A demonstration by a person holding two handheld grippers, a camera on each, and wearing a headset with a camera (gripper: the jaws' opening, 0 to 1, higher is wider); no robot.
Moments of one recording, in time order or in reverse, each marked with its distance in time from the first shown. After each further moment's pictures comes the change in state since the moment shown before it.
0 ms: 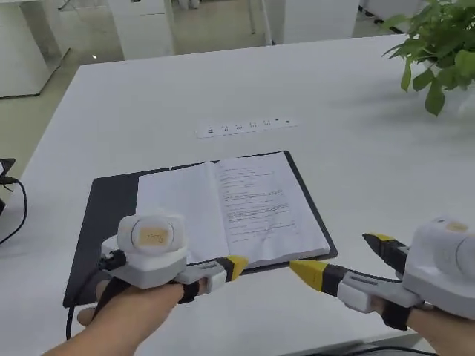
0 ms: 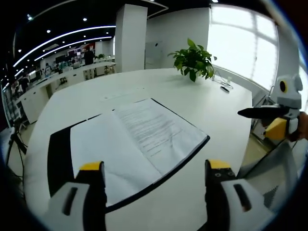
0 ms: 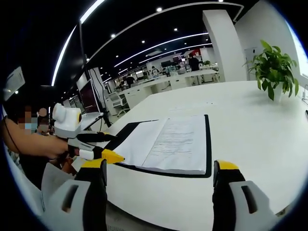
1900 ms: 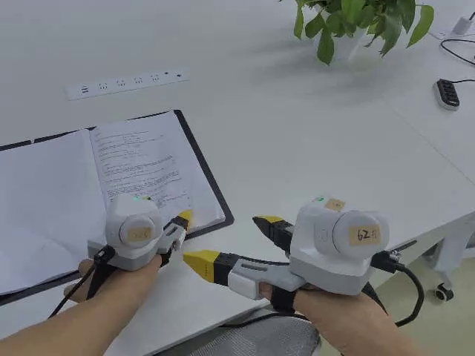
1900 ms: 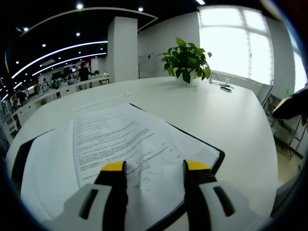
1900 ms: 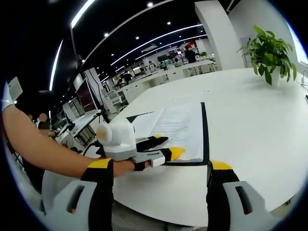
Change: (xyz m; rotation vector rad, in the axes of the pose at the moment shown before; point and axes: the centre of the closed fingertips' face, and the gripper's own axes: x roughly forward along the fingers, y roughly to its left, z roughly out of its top) left arm 0.143 -0.058 -0.006 0.074 -0.160 -0.005; right arm 0.001 -0.015 -0.027 0.072 0.056 0.010
